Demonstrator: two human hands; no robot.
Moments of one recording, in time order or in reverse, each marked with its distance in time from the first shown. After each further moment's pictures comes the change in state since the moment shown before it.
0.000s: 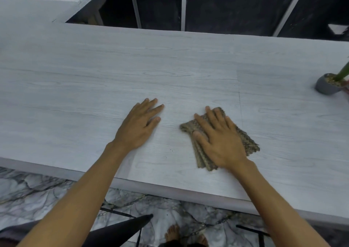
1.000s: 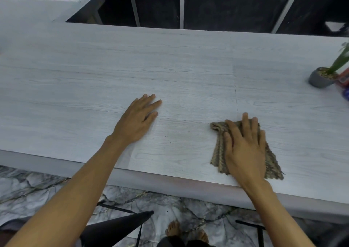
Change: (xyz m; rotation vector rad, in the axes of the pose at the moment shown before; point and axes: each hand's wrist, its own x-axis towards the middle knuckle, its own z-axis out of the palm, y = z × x) left_hand -0.006 -0.003 0.001 0.026 0.024 0.025; right_hand -0.065 0.013 -0.005 0.017 0.234 0.357
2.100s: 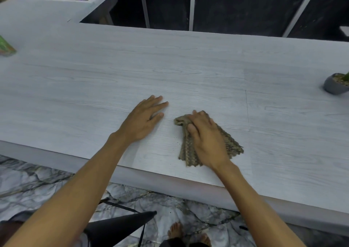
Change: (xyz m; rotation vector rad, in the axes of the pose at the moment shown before) left_hand -0.003 -0.006 -0.012 -0.095 -0.048 -0.014; right_hand 0.026 -0.087 0.019 0.477 -0.194 -0.348
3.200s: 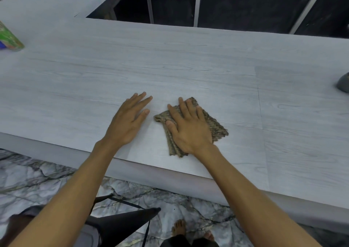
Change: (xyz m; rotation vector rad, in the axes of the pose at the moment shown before) left_hand -0.048 -0.027 -0.035 -0.041 0.141 -0.132; right_hand 0.041 -0.035 0.053 -0.412 -0.214 -0.041
